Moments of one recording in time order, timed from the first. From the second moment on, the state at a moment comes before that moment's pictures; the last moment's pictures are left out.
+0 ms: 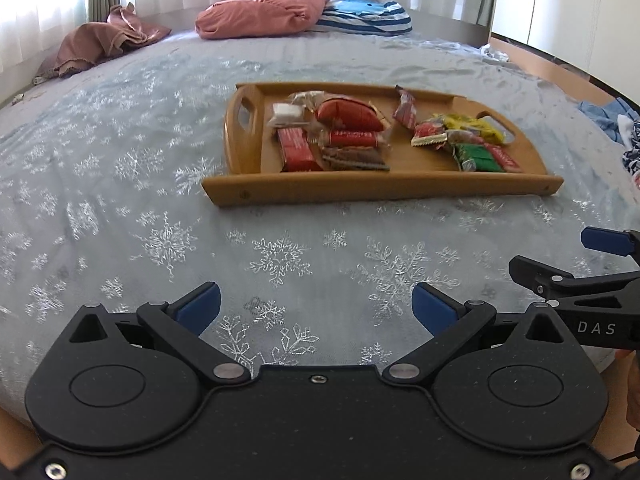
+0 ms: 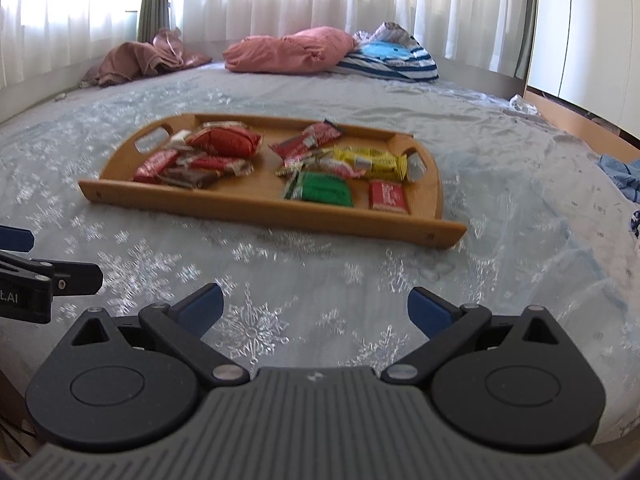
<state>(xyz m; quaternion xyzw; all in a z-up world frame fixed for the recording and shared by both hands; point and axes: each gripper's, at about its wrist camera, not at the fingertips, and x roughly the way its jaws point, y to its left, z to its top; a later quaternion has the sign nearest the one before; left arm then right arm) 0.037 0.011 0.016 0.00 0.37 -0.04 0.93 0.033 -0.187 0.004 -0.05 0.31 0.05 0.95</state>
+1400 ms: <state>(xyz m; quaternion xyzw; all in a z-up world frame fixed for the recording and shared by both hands) 0.058 0.010 -0.005 0.01 0.37 -0.04 0.93 0.056 -0.184 -0.022 -0.03 0.32 0.04 0.94</state>
